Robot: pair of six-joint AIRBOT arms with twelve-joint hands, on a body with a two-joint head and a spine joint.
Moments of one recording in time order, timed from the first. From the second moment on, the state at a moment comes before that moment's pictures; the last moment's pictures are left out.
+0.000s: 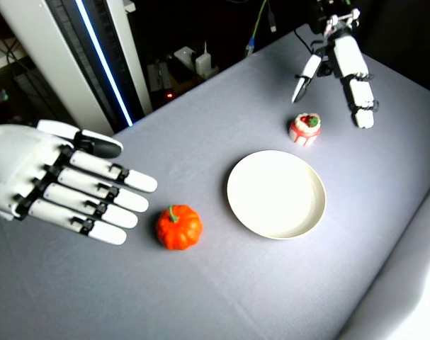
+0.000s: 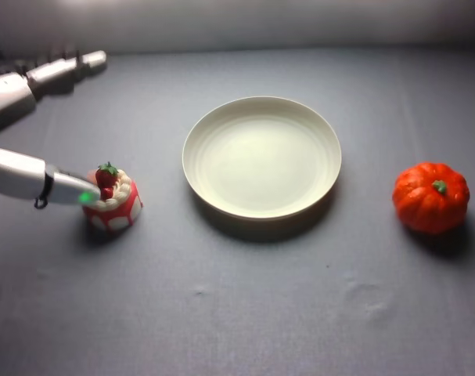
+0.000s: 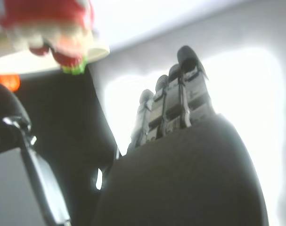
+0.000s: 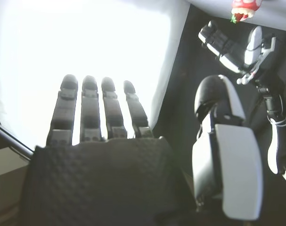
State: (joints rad) left arm 0.81 -0.92 1.34 0.03 -0.85 0.16; right arm -1.10 -0.68 0.80 0.29 1.19 -0.98
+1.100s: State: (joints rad) left arm 0.88 -0.82 1.23 -0.03 -1.14 0.16; right arm -0.89 -0.92 1.16 0.30 0.61 -0.98
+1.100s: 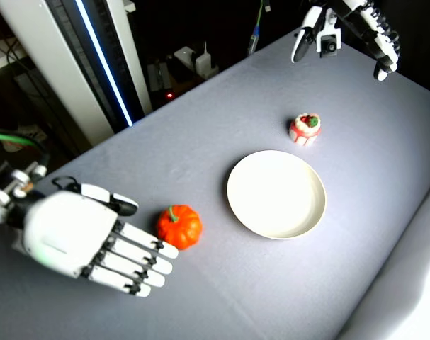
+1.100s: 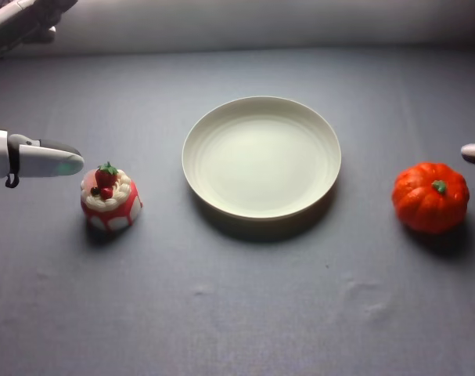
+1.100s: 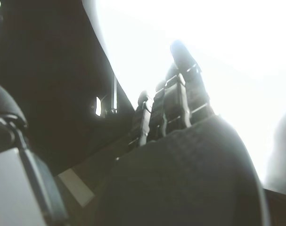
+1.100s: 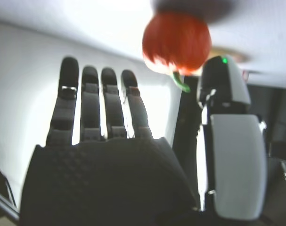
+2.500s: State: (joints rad) left arm 0.88 -0.86 1.25 -0.01 -1.11 0.16; right arm -0.73 -1.01 1.18 0.08 0.45 -0.94
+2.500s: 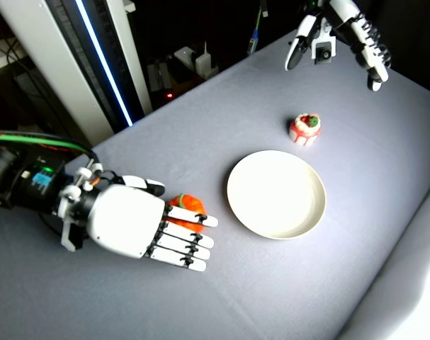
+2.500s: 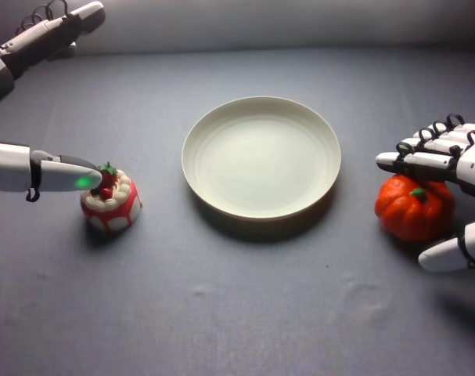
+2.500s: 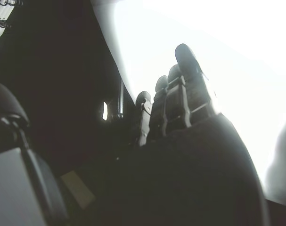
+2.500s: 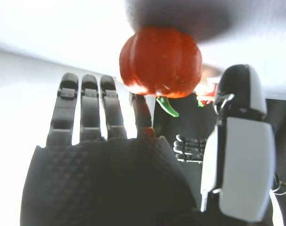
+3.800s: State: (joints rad) left arm 0.87 -0.88 1.26 0.02 -1.12 0.16; right arm -0.70 -1.10 1.31 0.11 0.46 -0.91
